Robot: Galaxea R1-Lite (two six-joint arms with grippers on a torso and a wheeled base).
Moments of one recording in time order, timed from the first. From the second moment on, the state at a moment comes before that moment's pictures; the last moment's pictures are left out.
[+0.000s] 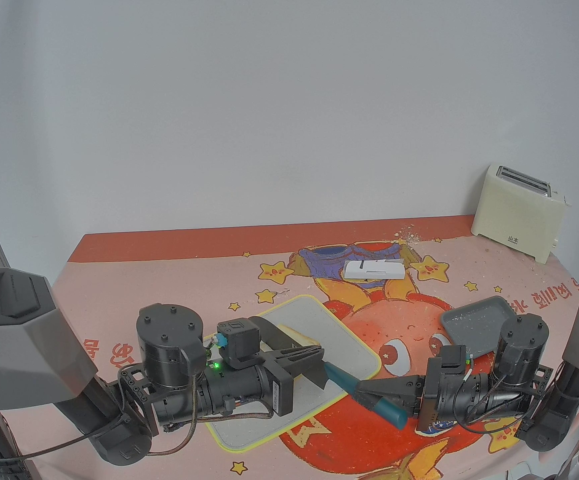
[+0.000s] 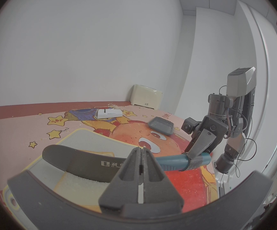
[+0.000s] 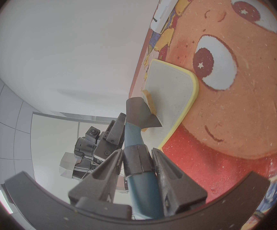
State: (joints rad) left arm -0.71 2.02 -0.45 -1.31 -0.29 -0.21; right arm 0.61 2.00 -0.13 -1.56 0.55 1.33
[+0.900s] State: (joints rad) left arm -0.67 1.93 -0.49 -1.31 -0.29 -0.21; right arm 0.62 1.97 -0.14 -1.55 0.55 1.33
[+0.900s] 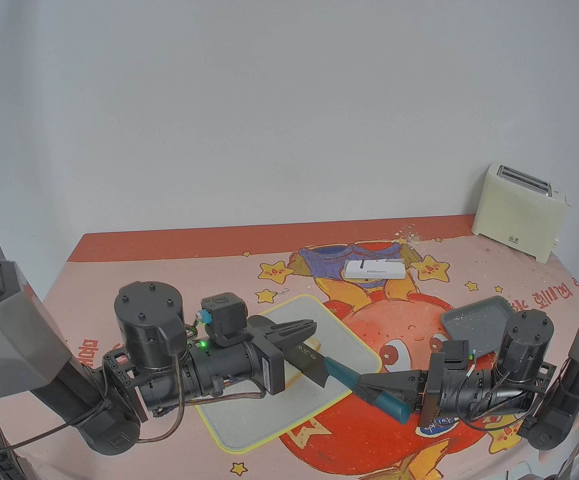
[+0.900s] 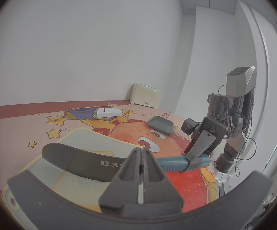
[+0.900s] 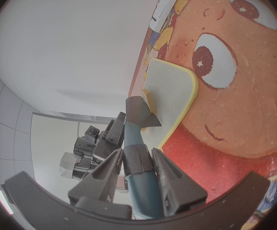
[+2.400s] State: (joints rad) left arm -0.56 2.07 -0.55 -1.33 -0.29 -0.25; right arm 0.64 1.96 -0.13 -1.55 0.55 1.32
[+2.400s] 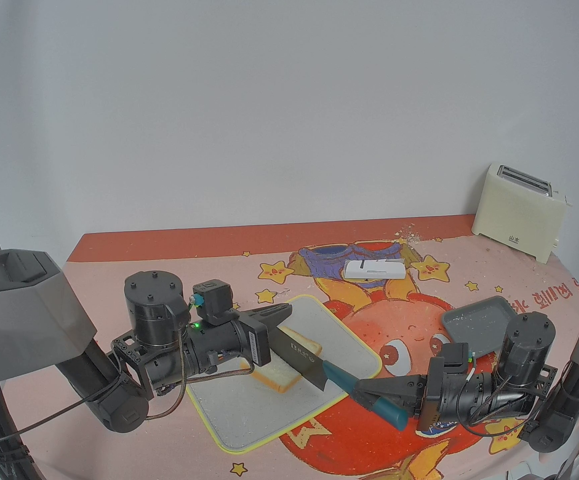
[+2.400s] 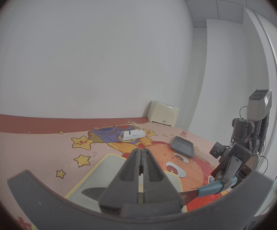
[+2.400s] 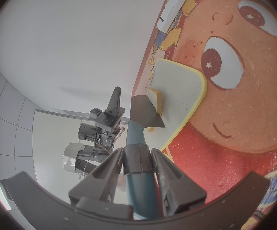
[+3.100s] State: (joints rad) left arm -0.56 2.09 -0.54 -1.34 -0.29 -0.25; right arm 0.64 1.97 -0.13 -1.55 0.54 1.32
